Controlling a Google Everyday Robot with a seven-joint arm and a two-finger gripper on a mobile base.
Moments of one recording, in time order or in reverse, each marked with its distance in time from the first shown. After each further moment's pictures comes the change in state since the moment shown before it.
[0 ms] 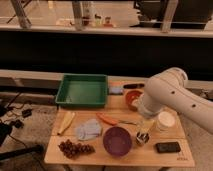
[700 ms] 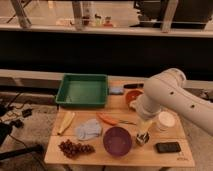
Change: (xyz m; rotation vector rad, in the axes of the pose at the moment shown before) arm -0.022 0.009 0.001 -0.011 -0.040 -0.070
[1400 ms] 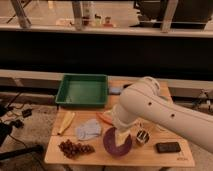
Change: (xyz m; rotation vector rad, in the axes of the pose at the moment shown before) arm -0.110 0.019 0.008 -0.008 -0.128 -0.194
